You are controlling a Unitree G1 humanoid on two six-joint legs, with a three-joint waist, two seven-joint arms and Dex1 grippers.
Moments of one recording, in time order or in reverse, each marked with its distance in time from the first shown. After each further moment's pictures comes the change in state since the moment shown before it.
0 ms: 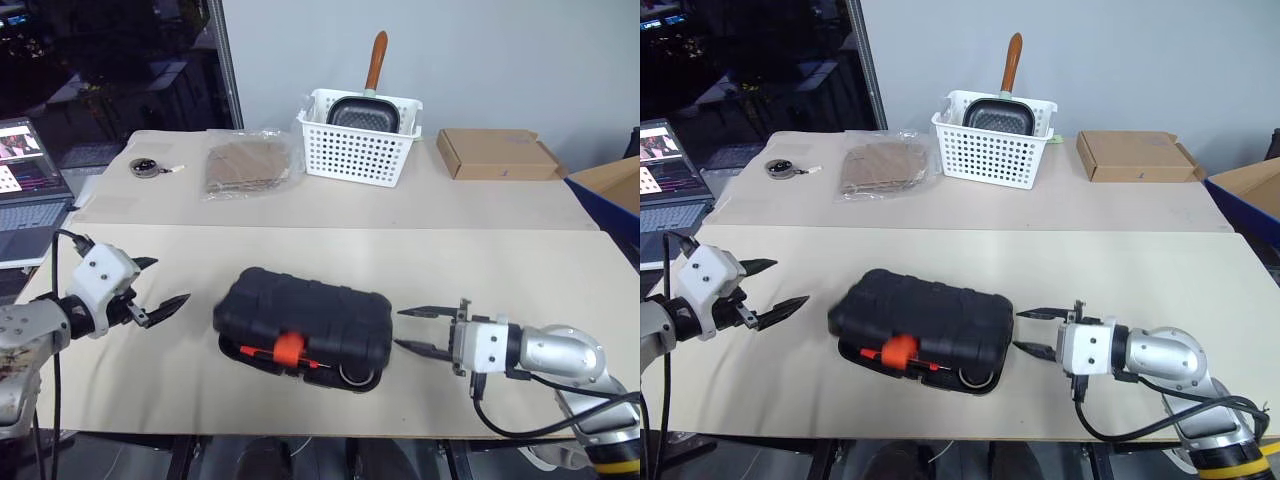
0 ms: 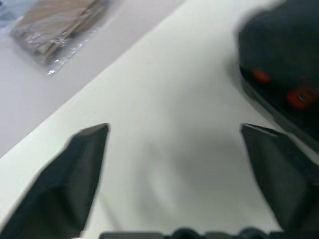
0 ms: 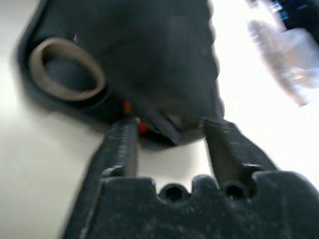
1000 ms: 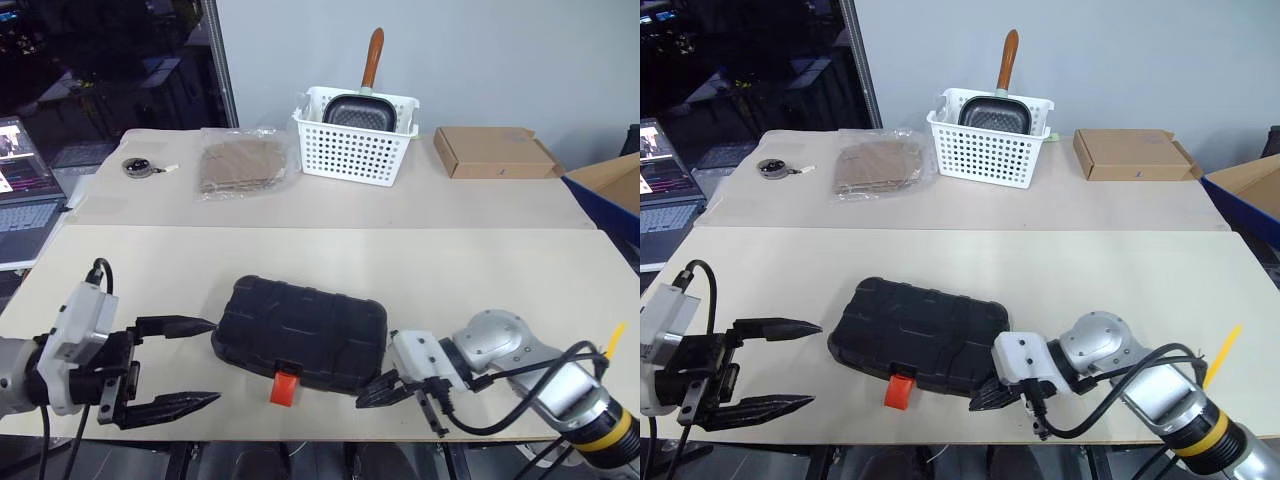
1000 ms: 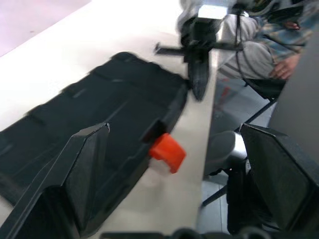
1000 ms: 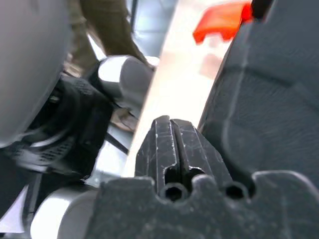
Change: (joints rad) left arm 0.366 0.074 0.326 -0.461 -0.577 0.228 -0.415; right arm -0.331 0.028 0.442 -0.175 0.192 0.669 0.183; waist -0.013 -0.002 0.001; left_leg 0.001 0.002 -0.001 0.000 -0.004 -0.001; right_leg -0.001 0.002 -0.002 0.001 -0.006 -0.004
